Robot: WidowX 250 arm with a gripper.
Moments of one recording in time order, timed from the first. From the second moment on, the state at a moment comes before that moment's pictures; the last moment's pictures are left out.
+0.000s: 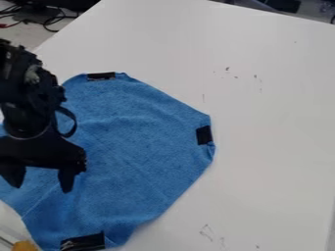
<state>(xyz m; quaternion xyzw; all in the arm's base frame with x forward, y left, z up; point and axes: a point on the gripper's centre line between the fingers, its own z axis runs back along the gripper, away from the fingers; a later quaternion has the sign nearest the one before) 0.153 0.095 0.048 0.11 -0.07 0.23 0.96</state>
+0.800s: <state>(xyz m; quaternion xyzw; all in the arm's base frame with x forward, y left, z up) 0.179 0.009 0.009 -0.04 0.03 0.15 0.99</state>
